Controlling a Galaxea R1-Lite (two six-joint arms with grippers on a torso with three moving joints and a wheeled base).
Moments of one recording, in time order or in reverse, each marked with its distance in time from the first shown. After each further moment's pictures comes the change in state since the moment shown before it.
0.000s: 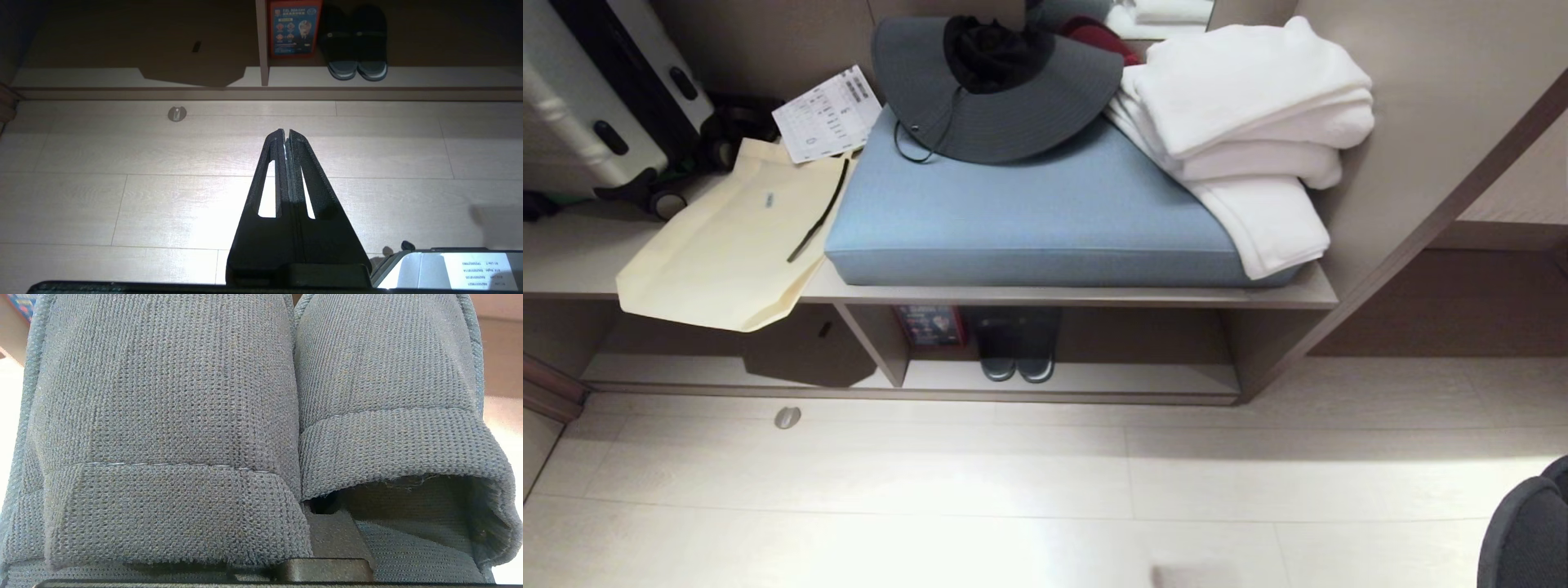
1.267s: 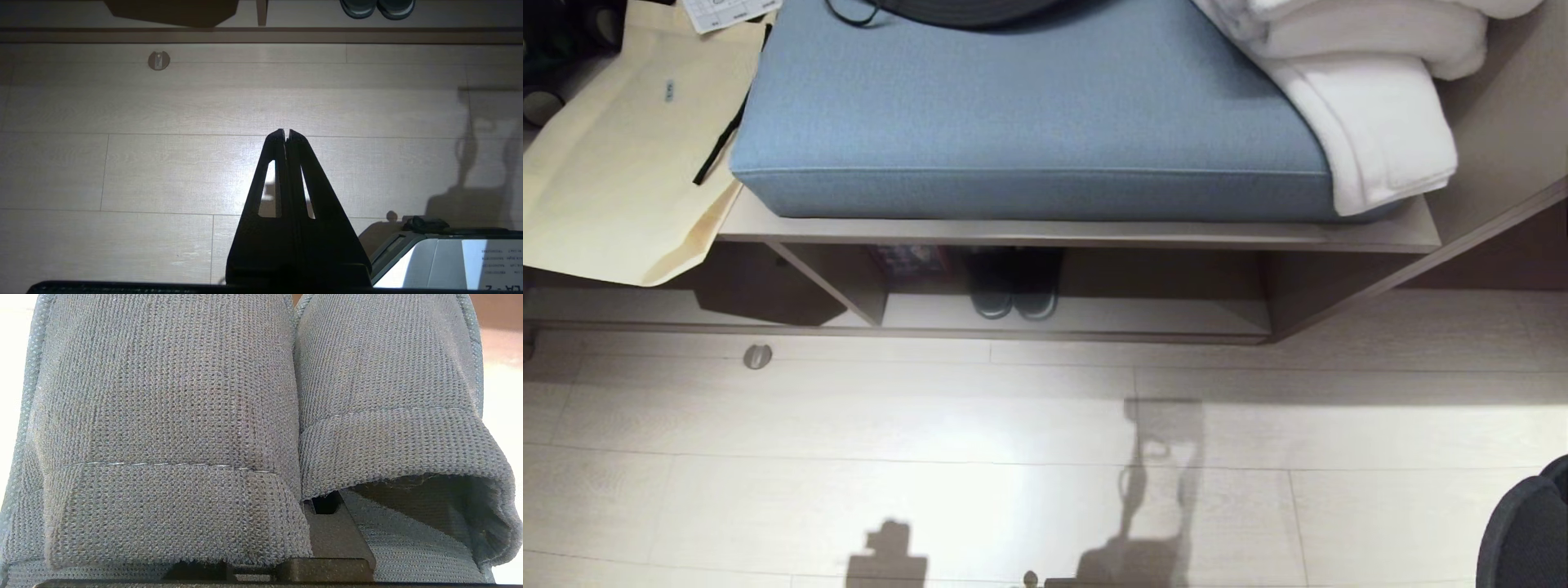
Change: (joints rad) left arm 0.000 0.000 0.004 -0.011 -0.002 -0.005; right arm 0.000 0.000 0.000 0.000 -0.001 0.001
